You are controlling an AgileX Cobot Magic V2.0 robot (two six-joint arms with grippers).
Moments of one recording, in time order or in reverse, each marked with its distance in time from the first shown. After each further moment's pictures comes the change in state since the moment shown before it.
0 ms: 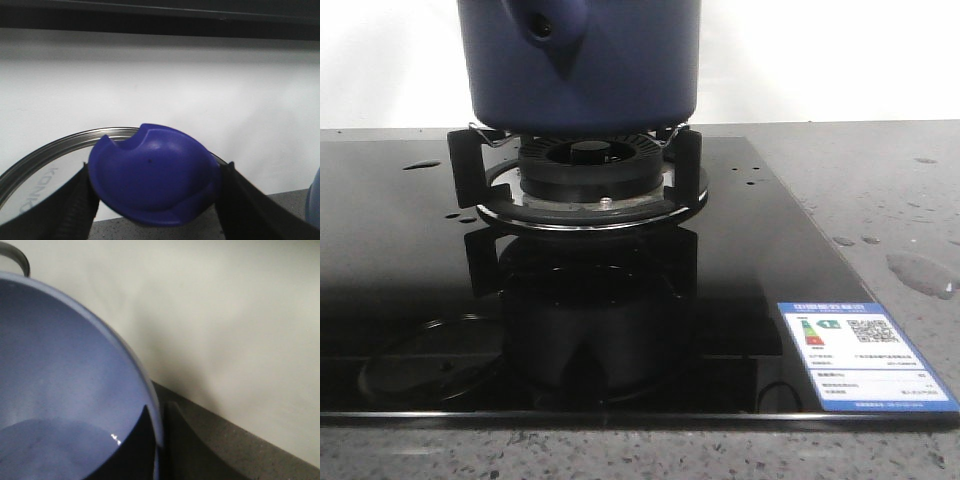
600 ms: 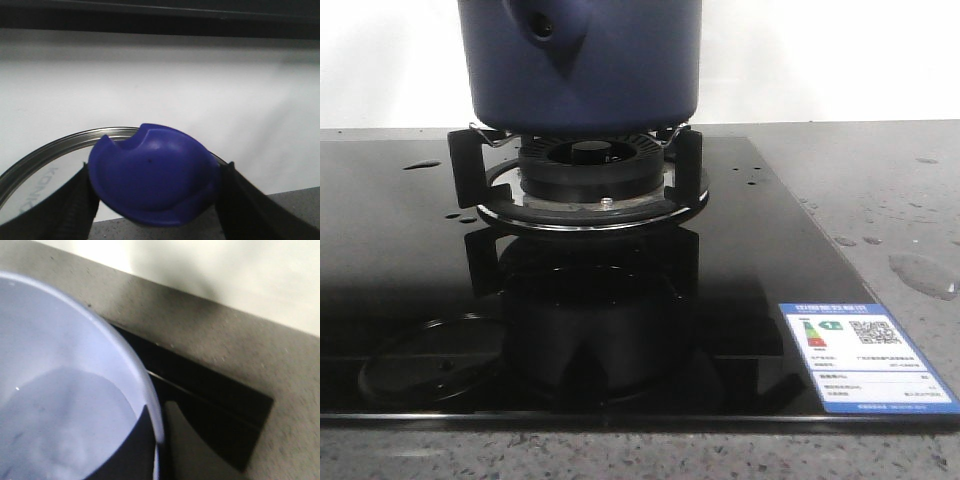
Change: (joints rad) left arm 0.000 0.000 0.000 0.004 0.000 0.000; right arm -0.144 0.090 -0.418 -0.025 0.778 0.235
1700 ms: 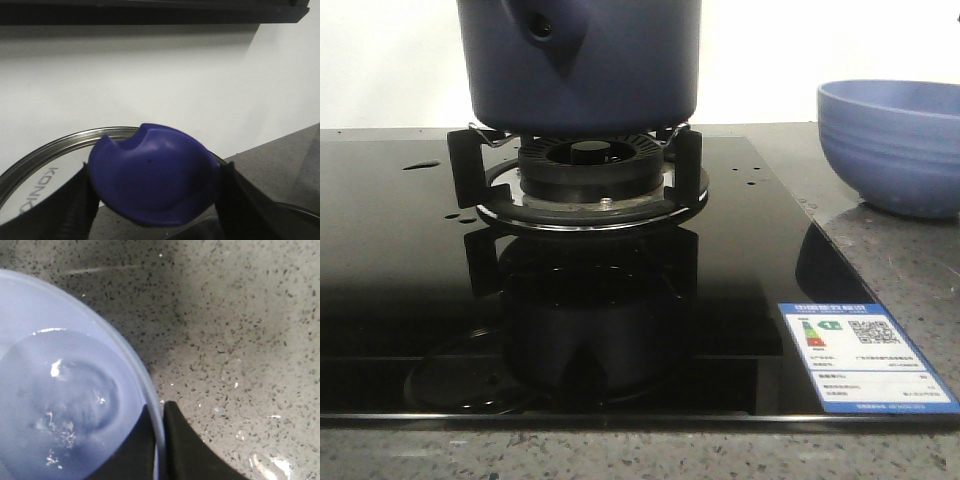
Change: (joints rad) left arm 0.000 0.000 0.000 0.034 0.273 0.000; right arm -0.414 -0.272 0.802 -0.095 -0.044 0.032
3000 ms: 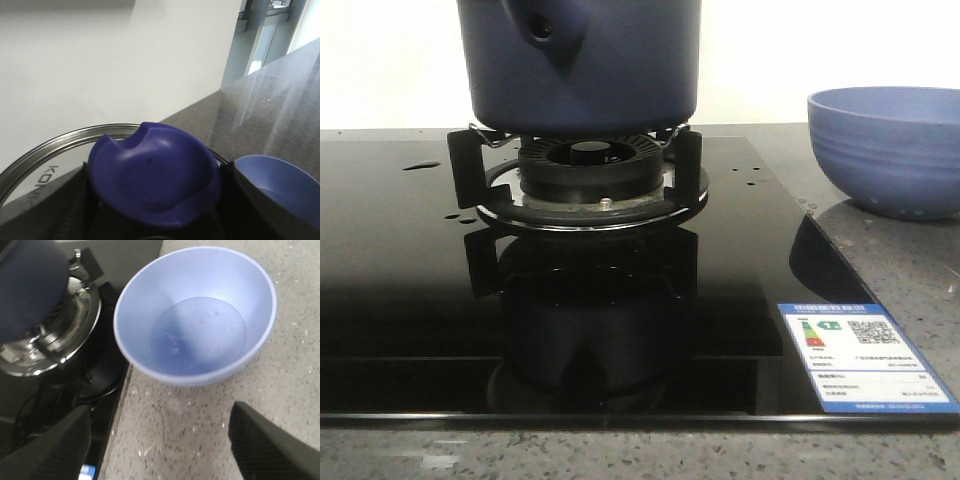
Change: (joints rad) left arm -0.167 0.040 0.005 0.012 0.145 0.000; right arm 0.132 -0.697 0.378 0.122 -0.148 -0.017
